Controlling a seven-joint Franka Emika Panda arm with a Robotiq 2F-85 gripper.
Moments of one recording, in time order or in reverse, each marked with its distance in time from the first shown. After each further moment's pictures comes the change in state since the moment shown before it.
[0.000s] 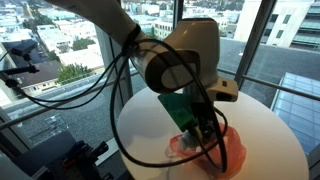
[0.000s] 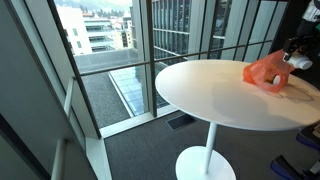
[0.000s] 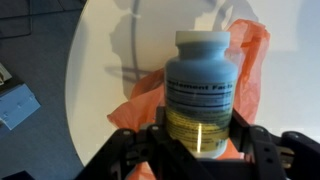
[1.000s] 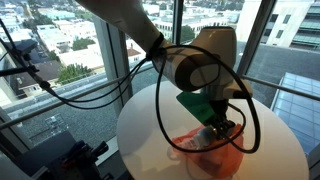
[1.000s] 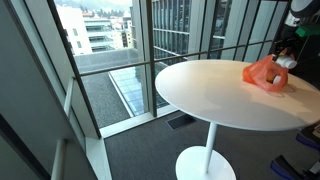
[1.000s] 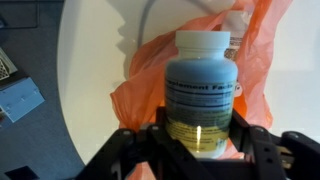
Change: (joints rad) arm 0.001 0.204 0.014 0.230 0.015 -0.048 0.000
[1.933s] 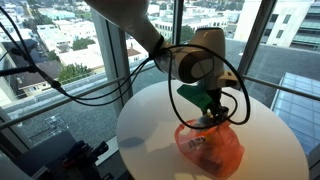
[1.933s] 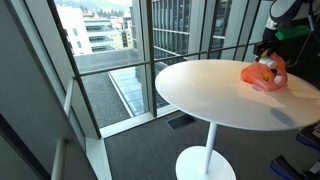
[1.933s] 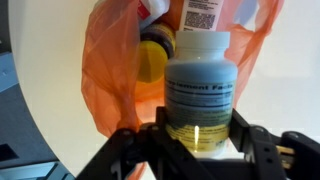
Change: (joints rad) arm 0.064 0.108 0.033 0.126 -0.001 0.004 0.000
